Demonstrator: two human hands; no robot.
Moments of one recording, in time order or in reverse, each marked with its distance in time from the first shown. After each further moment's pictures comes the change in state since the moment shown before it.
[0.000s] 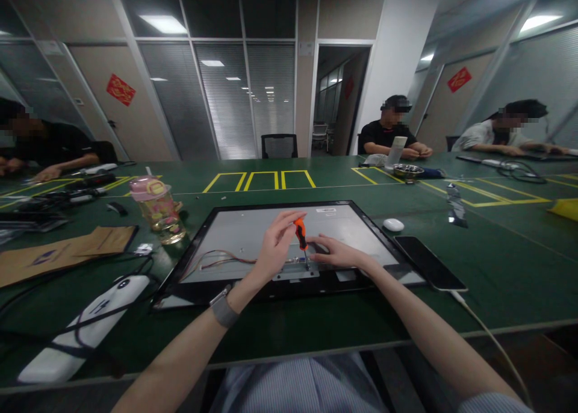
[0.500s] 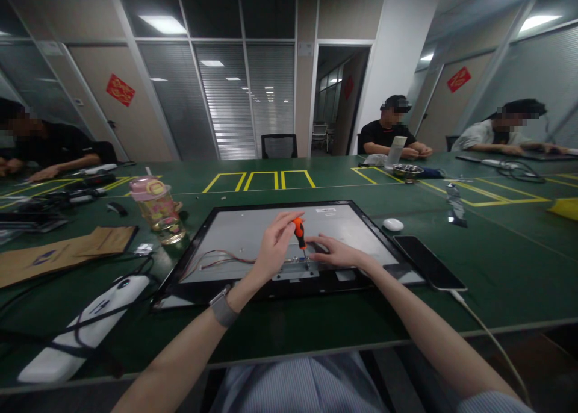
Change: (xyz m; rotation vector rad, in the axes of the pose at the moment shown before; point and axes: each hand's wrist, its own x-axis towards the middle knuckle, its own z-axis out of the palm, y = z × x) left_hand -0.001 0.003 -0.001 -0.013 -0.002 -0.025; right_hand -0.002 -0.004 -0.002 0.011 -0.015 0.025
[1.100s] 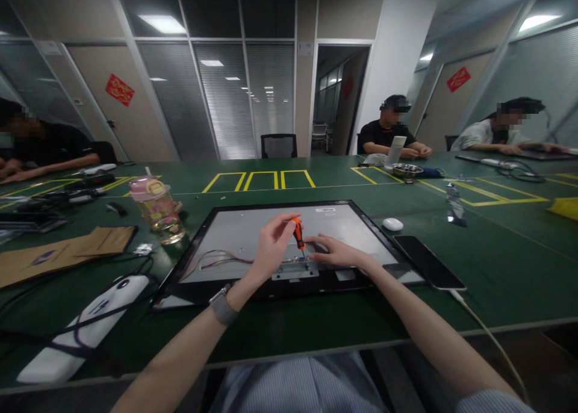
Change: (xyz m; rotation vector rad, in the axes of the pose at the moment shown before) left_hand 0.000 -0.004 -0.001 -0.063 0.064 -0.074; right_hand 0.001 0.002 0.000 -0.012 0.006 0.004
